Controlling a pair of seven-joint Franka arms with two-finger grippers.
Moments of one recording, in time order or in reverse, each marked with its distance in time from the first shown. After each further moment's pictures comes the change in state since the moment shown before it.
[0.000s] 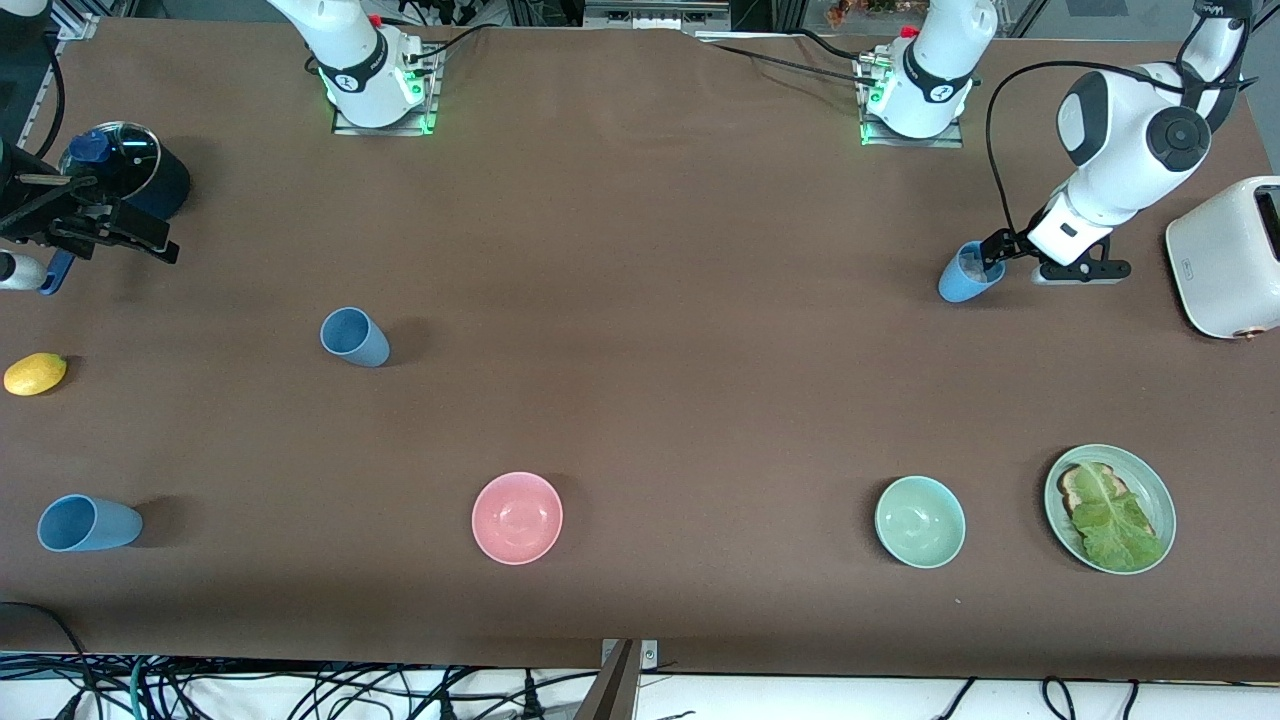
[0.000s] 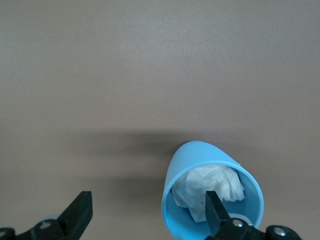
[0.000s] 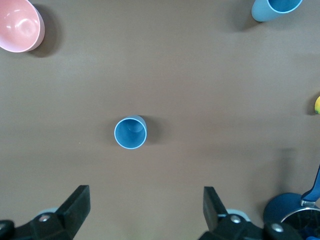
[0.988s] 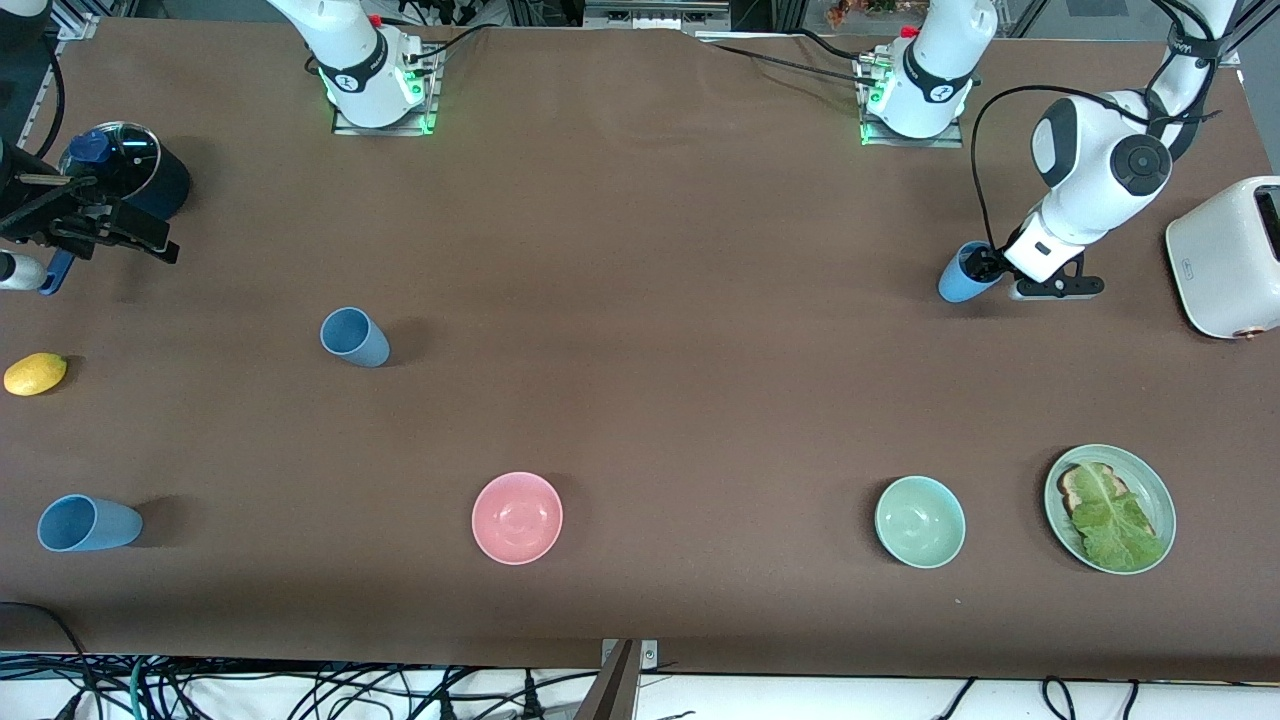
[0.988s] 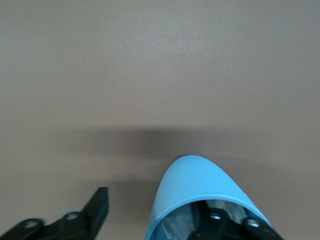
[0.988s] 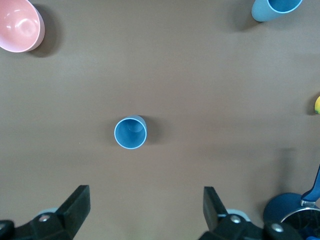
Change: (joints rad) left arm -0.029 0.111 -0.002 -0.001 -0.027 0.109 -0.015; right arm 0.000 0.000 0.000 0.000 0.000 0.000 0.000
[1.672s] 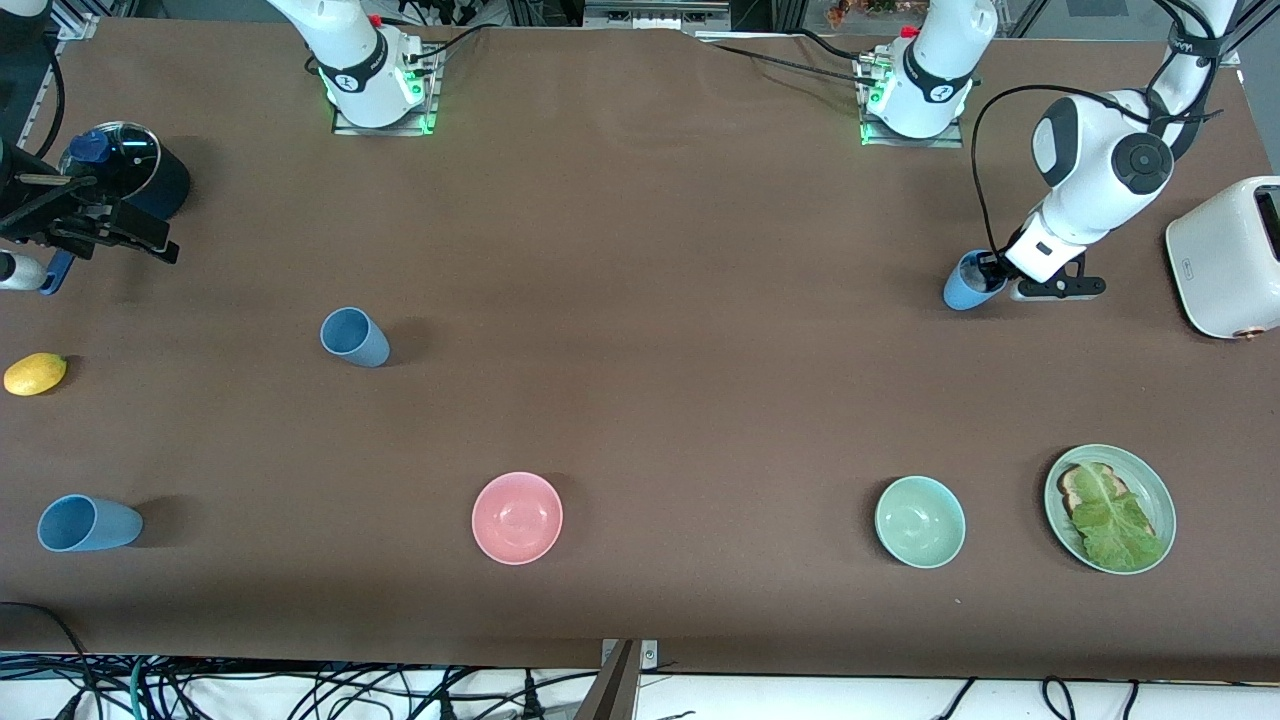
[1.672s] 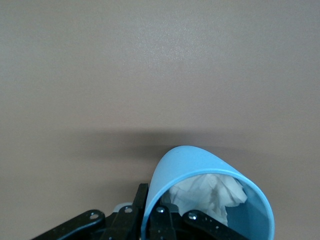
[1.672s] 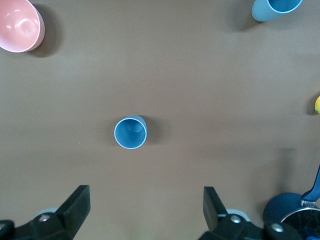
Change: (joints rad) left arm -0.003 -0.005 0.000 0.005 -0.002 0.005 0.000; right arm 0.000 0.000 0.000 0.000 0.000 0.000 0.000
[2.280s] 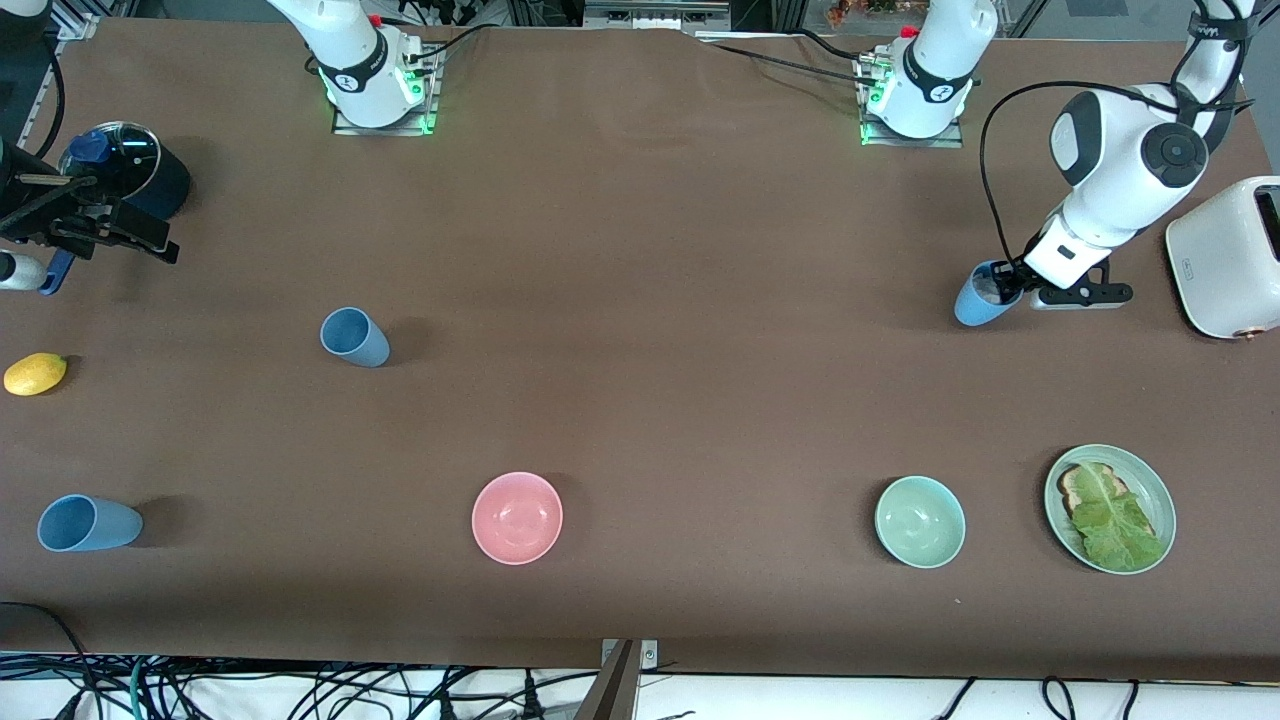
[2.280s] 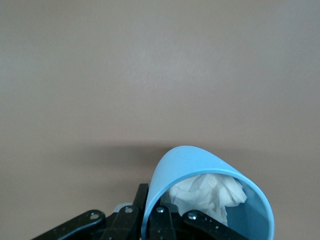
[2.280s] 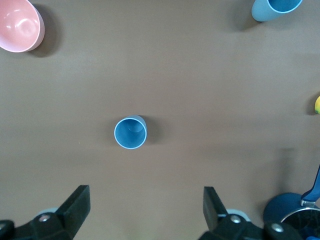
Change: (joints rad) left arm -0.008 -0.064 -0.033 0.120 -0.015 -0.116 -0.030; right arm 0.000 0.000 0.000 0.000 0.000 0.000 0.000
